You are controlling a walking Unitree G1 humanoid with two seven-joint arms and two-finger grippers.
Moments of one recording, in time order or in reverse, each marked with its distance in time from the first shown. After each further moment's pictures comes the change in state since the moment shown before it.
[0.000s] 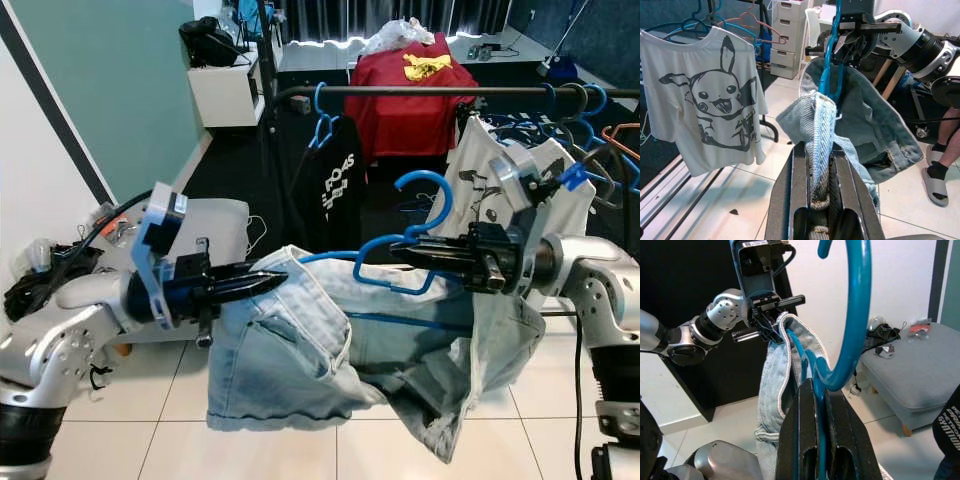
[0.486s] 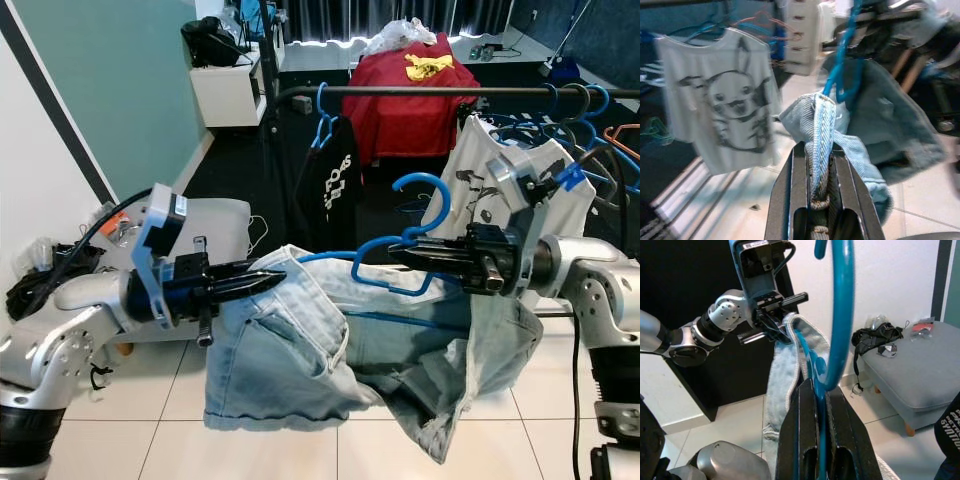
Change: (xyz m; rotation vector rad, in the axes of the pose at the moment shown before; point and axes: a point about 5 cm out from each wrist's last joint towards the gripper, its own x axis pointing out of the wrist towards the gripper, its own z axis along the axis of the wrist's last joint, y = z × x) left arm -0.002 0.006 -0.002 0.083 0.025 0.086; right arm 0.004 0.003 -0.001 0.009 0.004 0.005
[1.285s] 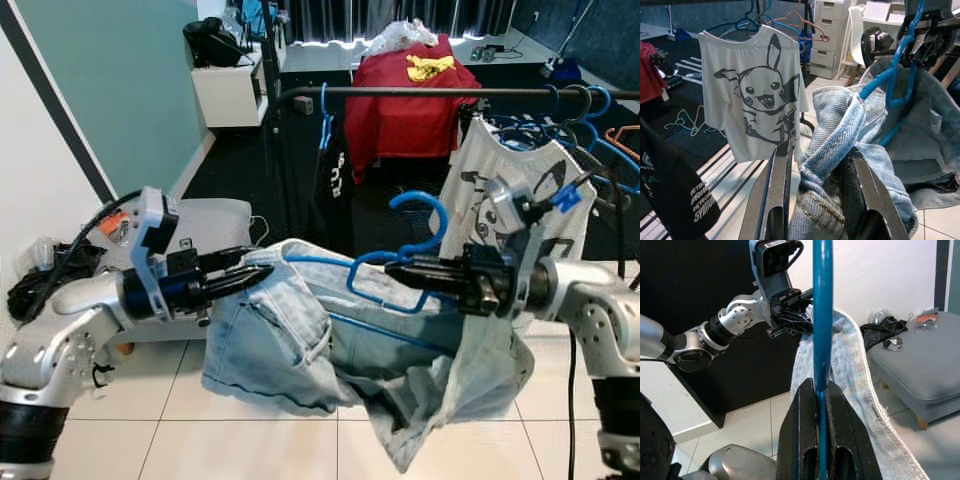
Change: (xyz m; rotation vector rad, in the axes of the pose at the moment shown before) left arm -0.011 0.014 -0.016 -0.019 -0.011 0.112; right arm -0.002 0.014 -0.019 0.066 -0.013 -0.031
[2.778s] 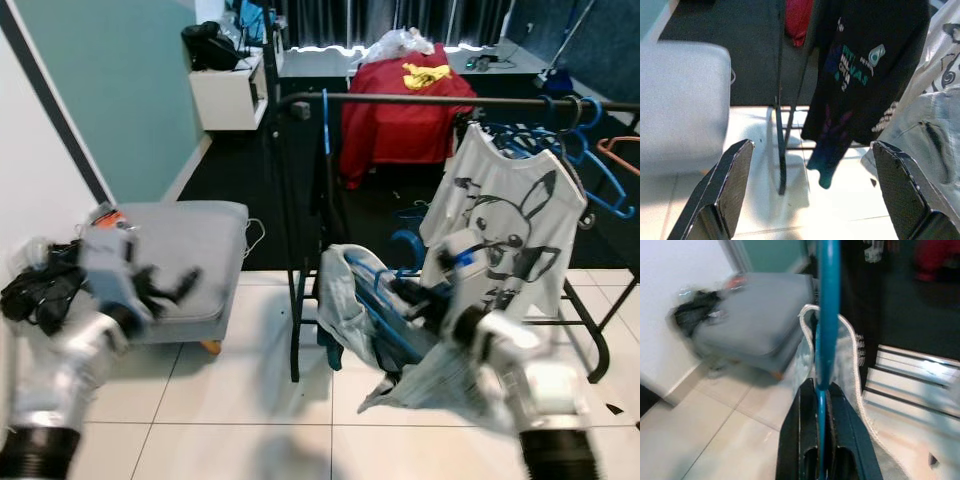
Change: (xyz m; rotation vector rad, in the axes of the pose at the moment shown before) left arm -0.038 0.022 -0.092 -0.218 0.217 0.919; right arm 0.033 -0.043 -0.106 0.057 0.054 -0.918
